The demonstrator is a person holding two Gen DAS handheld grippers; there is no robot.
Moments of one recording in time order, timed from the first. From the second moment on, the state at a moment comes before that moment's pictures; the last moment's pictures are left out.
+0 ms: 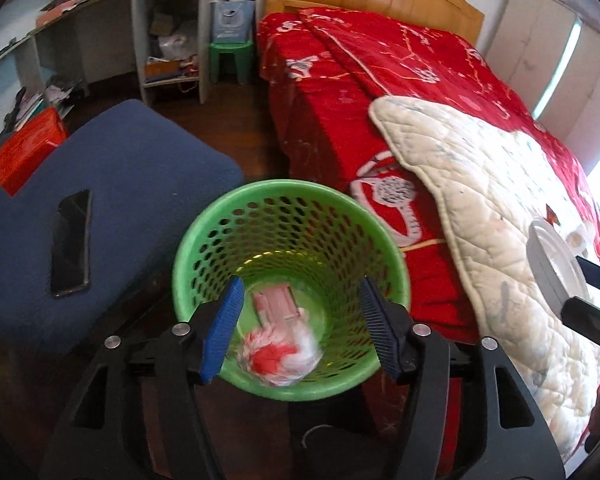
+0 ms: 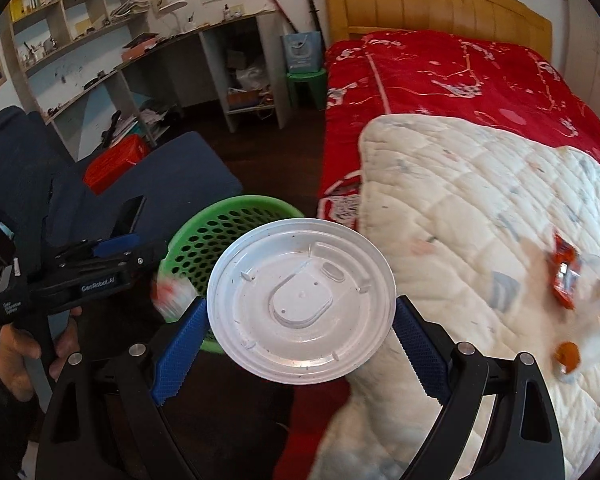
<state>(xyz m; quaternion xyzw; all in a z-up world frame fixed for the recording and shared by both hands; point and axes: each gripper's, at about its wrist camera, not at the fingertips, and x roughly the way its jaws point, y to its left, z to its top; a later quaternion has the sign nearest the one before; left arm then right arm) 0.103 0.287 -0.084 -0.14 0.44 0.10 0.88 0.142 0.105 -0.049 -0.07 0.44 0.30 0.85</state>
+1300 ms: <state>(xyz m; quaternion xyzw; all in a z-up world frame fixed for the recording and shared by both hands) 0.107 0.251 -0.072 -0.14 0.42 0.08 0.89 0.149 0.045 -0.047 -0.04 0.43 0.23 0.87</state>
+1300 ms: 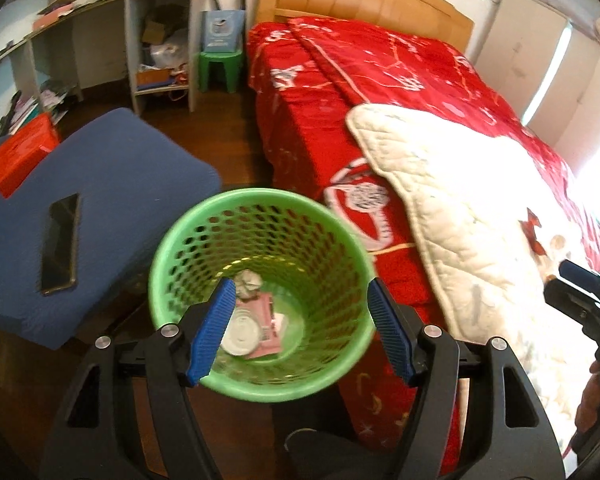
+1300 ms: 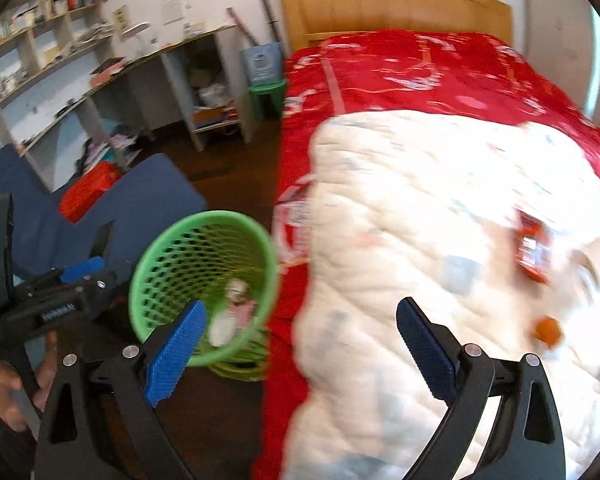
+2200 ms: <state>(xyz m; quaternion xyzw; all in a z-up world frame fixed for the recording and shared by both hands) 0.164 0.027 -0.058 -0.03 0.43 -0.10 0.90 0.137 -0.189 -0.050 0.00 0.44 0.04 0.90</state>
